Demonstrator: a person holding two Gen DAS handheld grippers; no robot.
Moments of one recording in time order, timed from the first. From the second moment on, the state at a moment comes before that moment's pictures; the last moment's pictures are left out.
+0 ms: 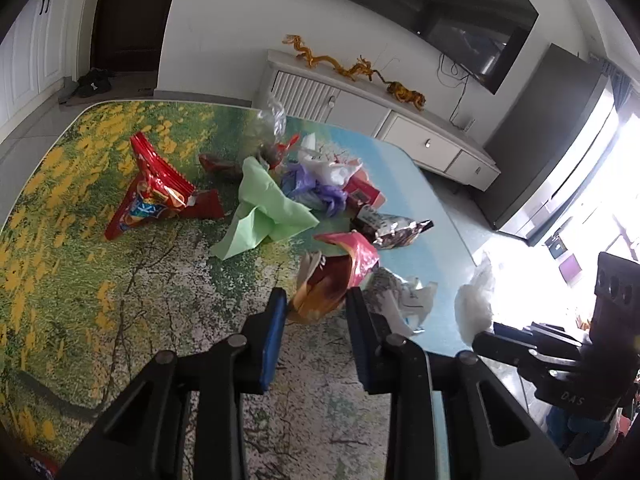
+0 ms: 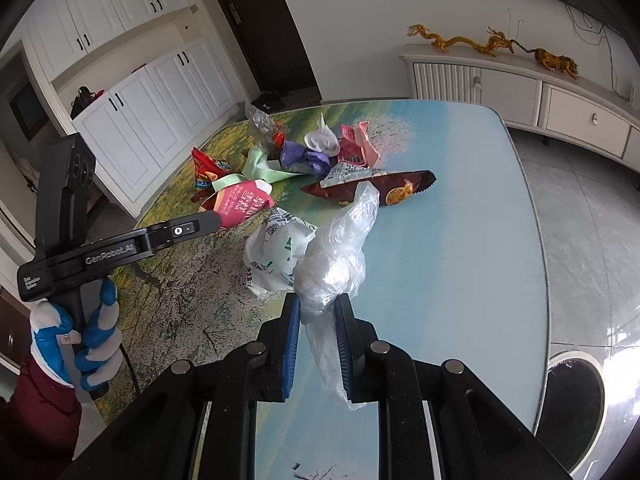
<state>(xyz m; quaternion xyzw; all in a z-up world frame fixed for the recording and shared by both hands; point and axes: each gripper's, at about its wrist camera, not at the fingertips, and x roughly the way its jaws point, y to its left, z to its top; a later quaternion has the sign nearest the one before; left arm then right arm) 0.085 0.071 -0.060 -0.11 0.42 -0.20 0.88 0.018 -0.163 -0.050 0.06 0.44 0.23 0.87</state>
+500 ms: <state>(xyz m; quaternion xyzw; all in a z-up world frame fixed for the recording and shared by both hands) 0.058 0.071 -0.039 -0.11 0.41 -0.21 0.88 -0.005 -0.193 -0.034 0.09 0.41 0.20 0.88</state>
